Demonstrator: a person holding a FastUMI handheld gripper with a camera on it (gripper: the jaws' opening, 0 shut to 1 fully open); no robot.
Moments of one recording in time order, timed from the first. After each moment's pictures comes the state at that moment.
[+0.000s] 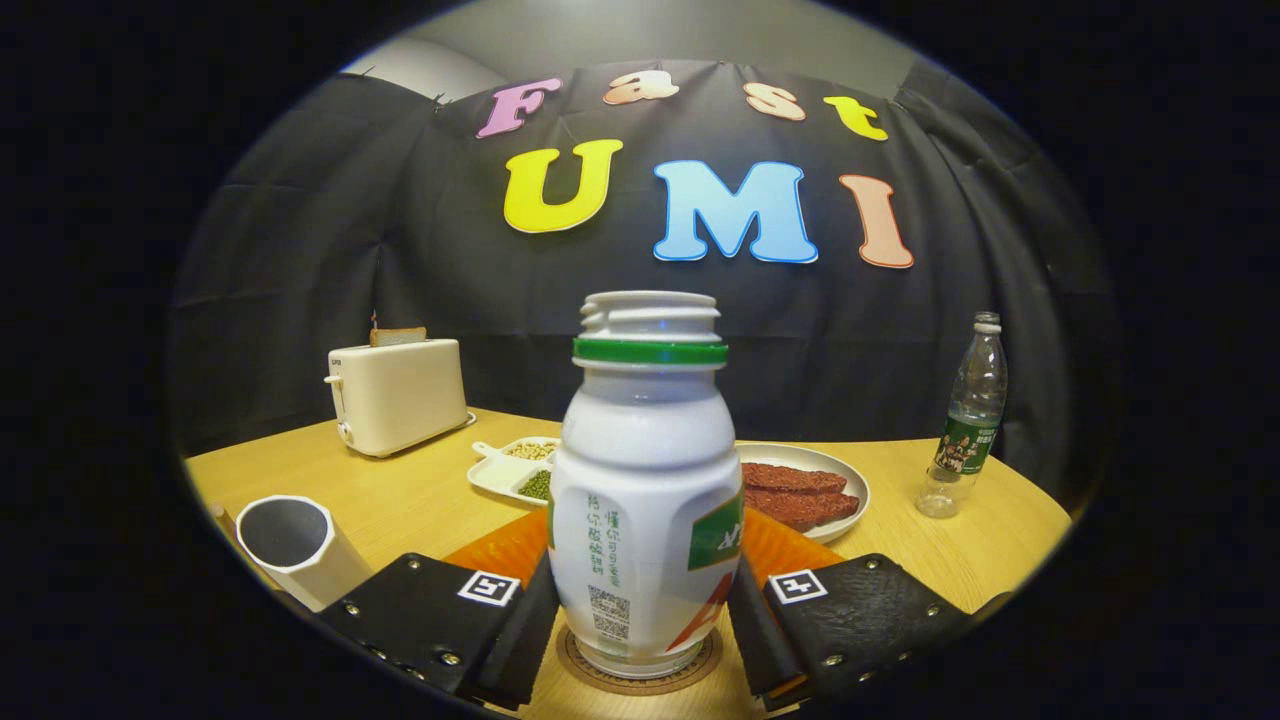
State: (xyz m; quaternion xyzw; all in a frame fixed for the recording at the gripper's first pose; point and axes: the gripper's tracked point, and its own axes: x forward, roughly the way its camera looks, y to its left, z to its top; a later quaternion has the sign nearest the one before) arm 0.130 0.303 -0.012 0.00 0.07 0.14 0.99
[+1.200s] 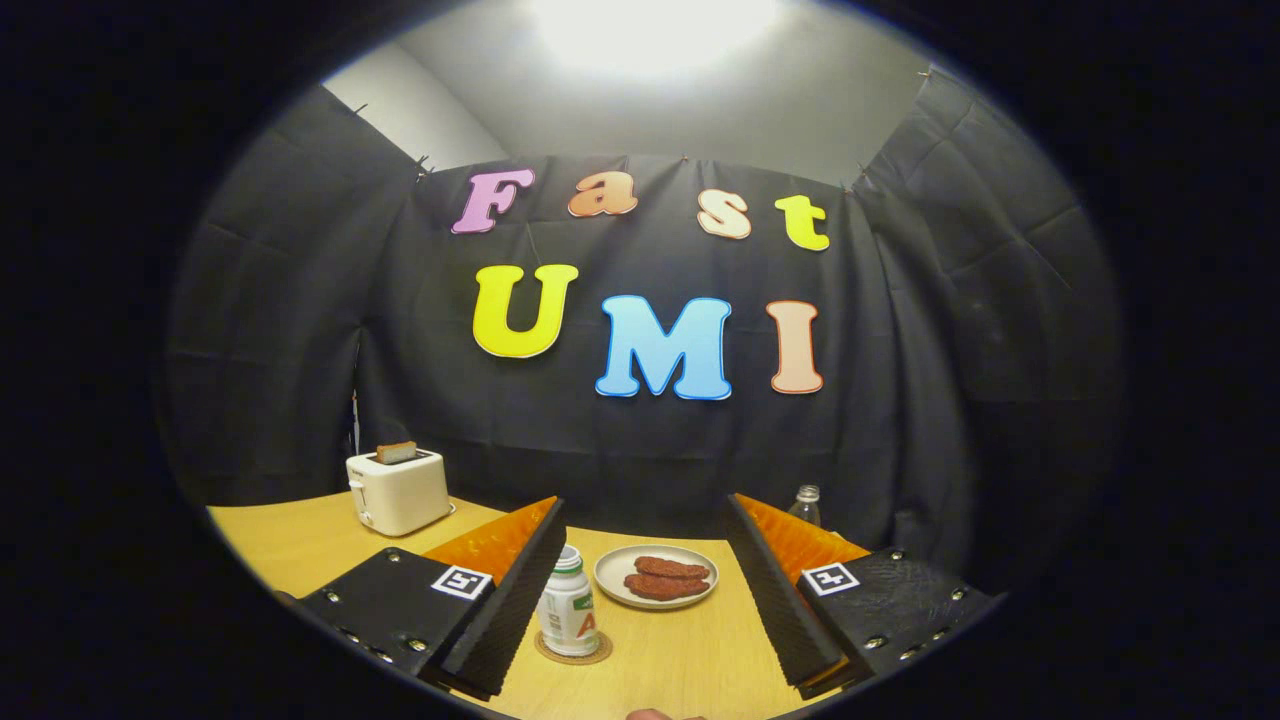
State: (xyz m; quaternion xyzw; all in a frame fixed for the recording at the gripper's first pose) arm -0.010 0.195 0.179 -0.03 -0.04 0.06 1.00
